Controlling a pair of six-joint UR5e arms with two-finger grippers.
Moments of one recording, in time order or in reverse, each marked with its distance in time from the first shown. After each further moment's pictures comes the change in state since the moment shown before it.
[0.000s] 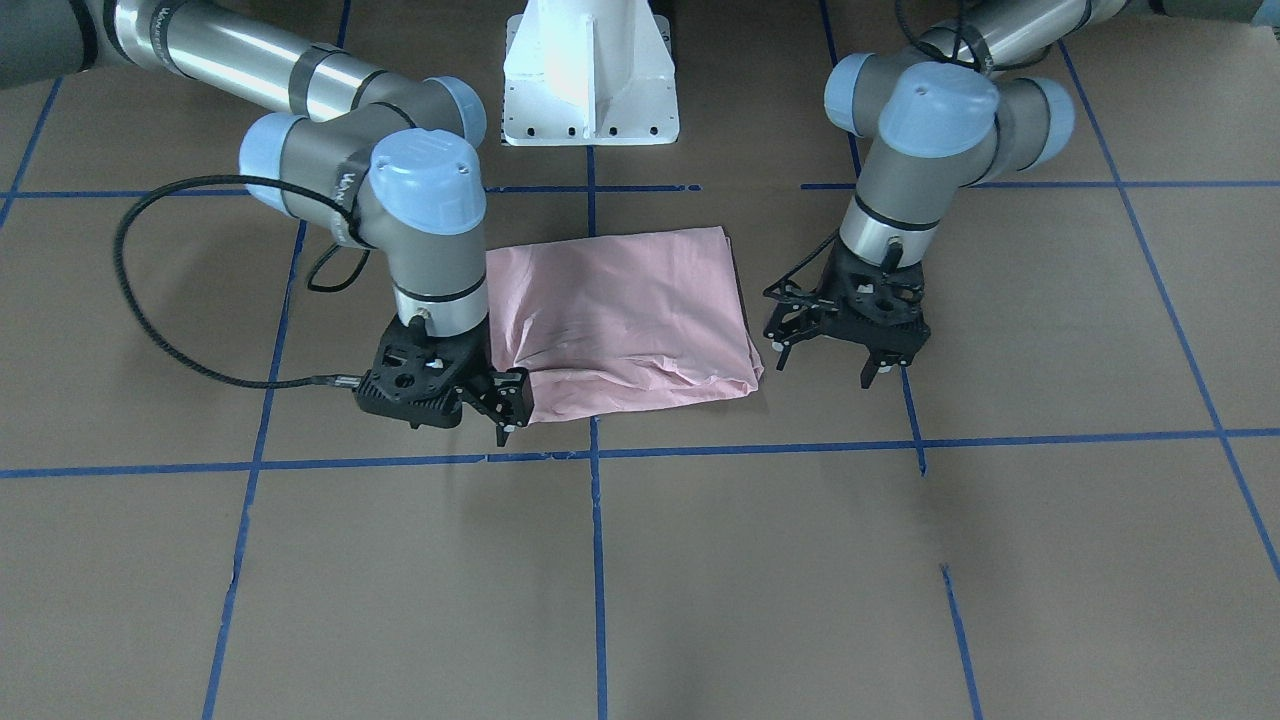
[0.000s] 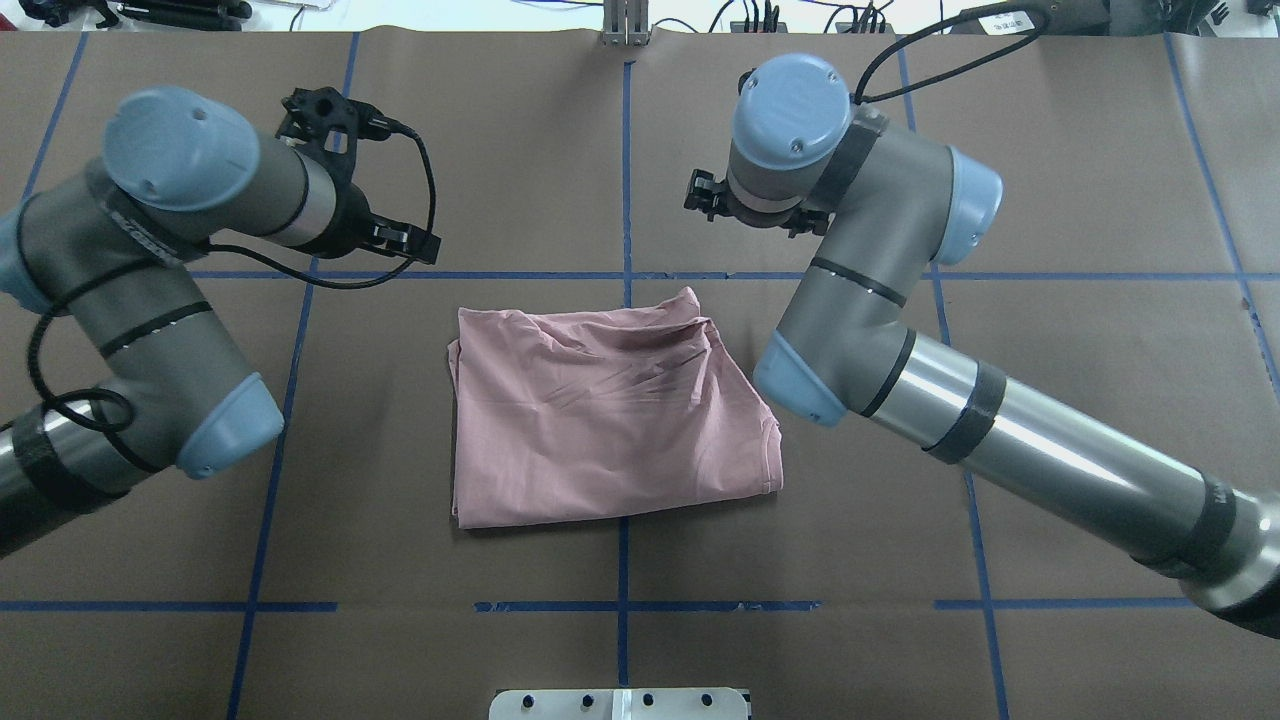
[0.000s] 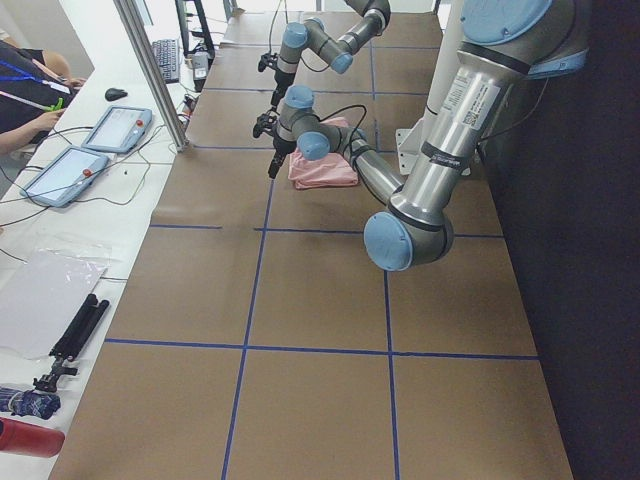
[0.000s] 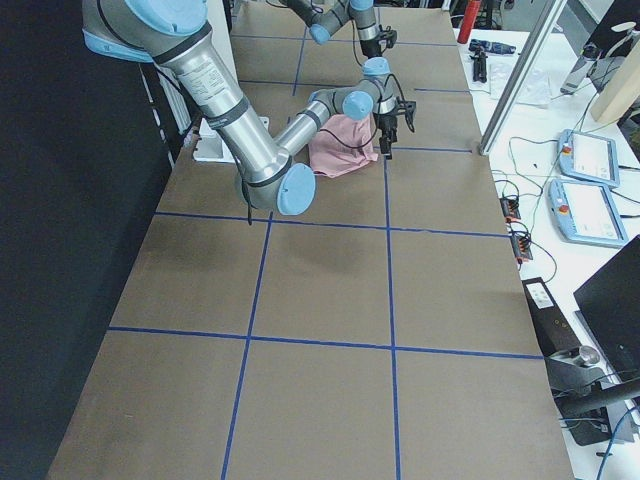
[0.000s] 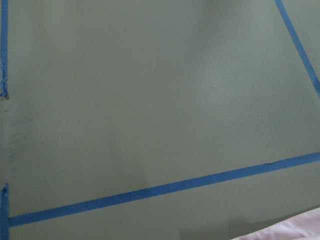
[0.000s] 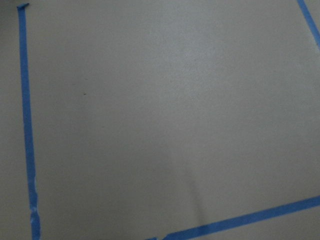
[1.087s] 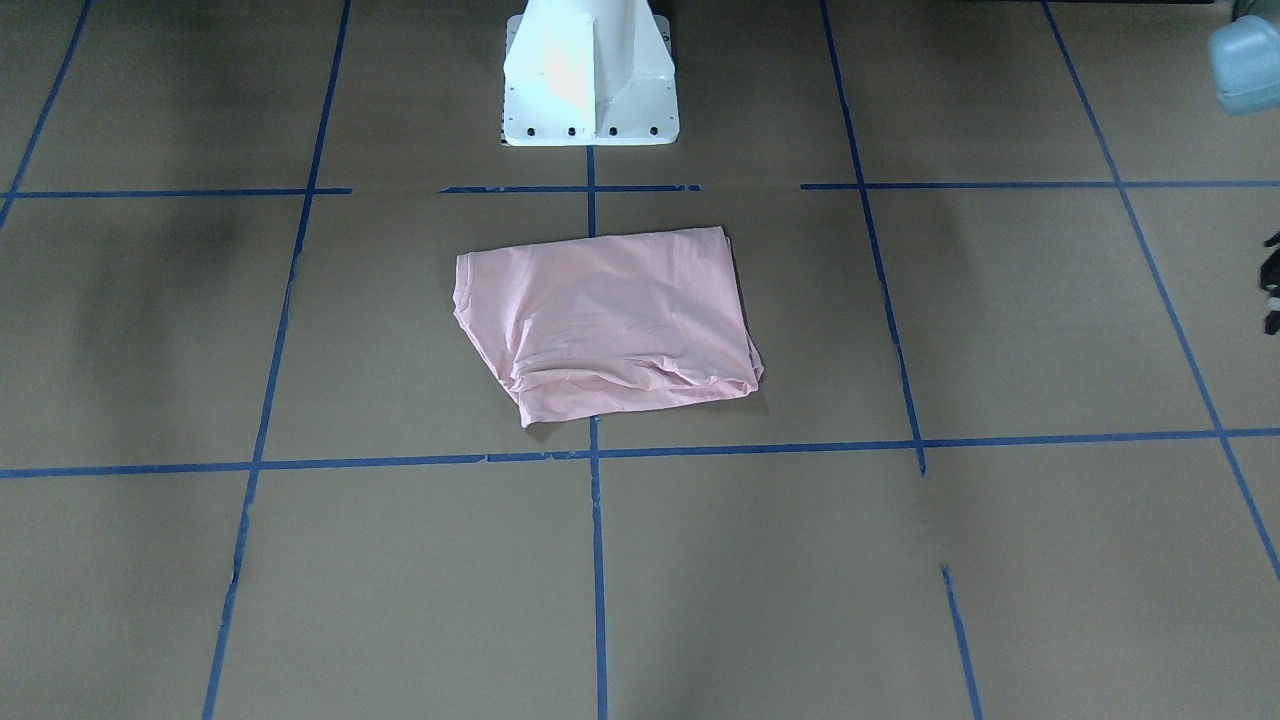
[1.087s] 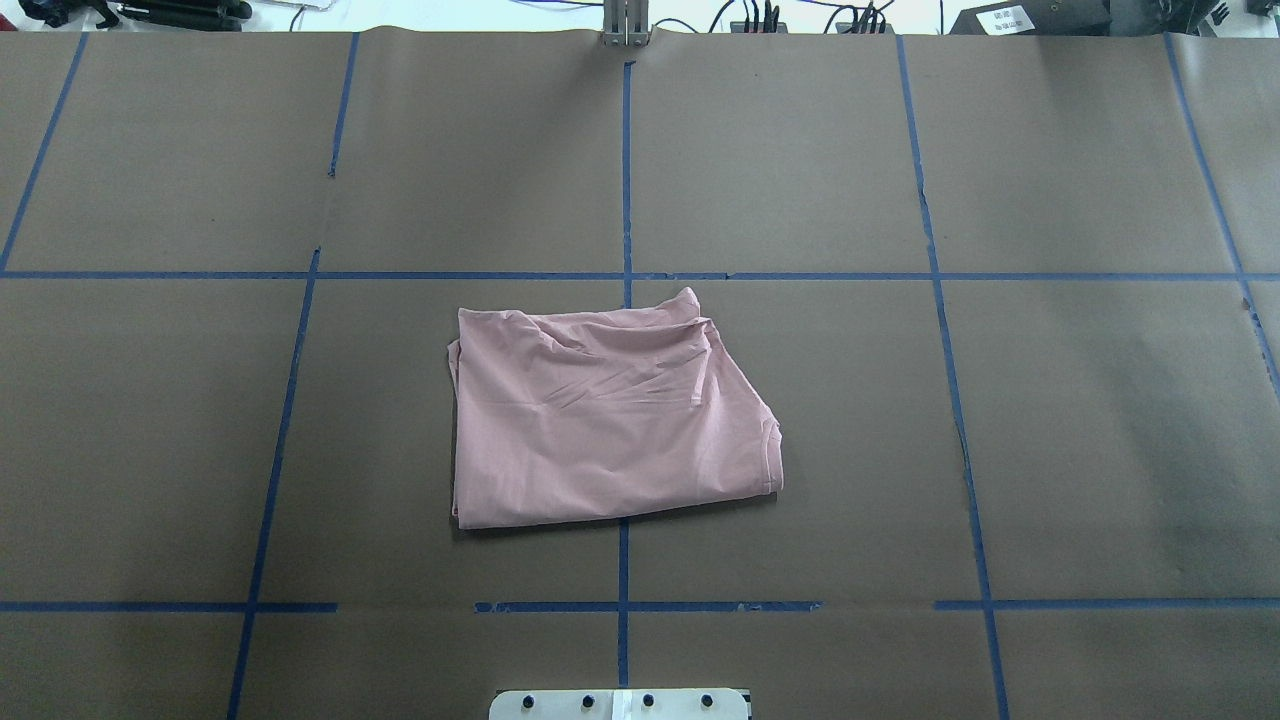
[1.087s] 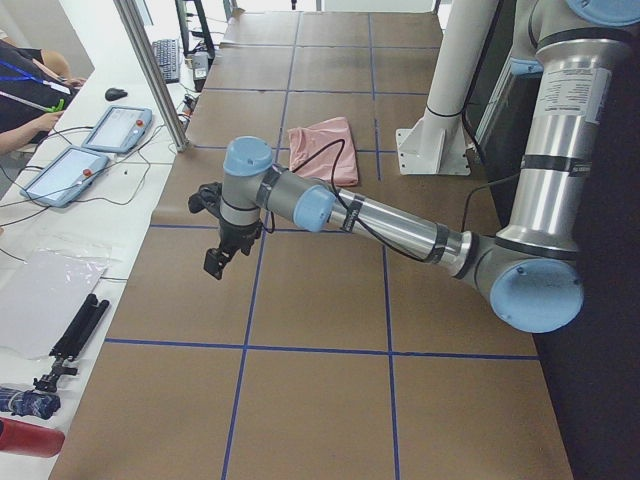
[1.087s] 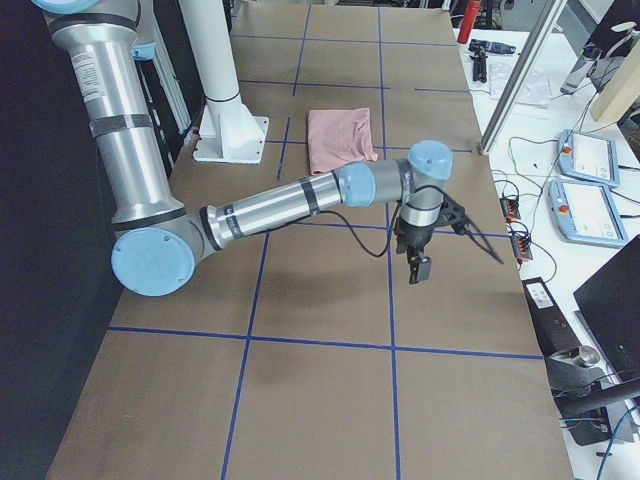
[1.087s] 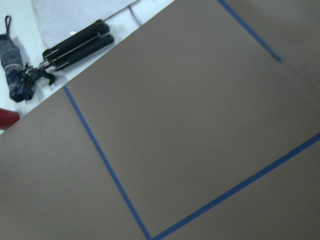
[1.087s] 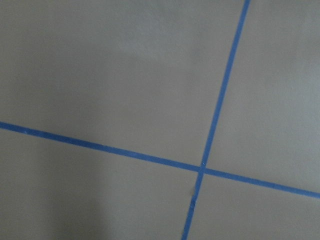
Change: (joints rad) left arm -0.696 0.360 0.003 0.174 -0.292 0.957; right arm 0.723 -0.585 0.186 -0.232 0.410 -1.306
